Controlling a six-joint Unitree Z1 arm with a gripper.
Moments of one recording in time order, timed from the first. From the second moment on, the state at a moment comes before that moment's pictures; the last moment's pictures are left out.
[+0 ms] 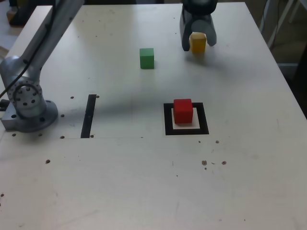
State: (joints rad) arm 0.52 2.36 -2.04 1.21 0.23 0.46
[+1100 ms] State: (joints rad) arm 0.28 2.06 -1.80 1.18 0.23 0.42
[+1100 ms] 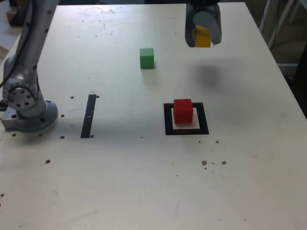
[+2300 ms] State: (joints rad) arm -0.15 1.92 -1.51 1.20 0.13 -0.17
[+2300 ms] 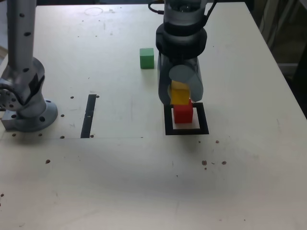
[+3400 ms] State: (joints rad) arm -0.15 1.94 -1.47 1.13 0.14 -0.17
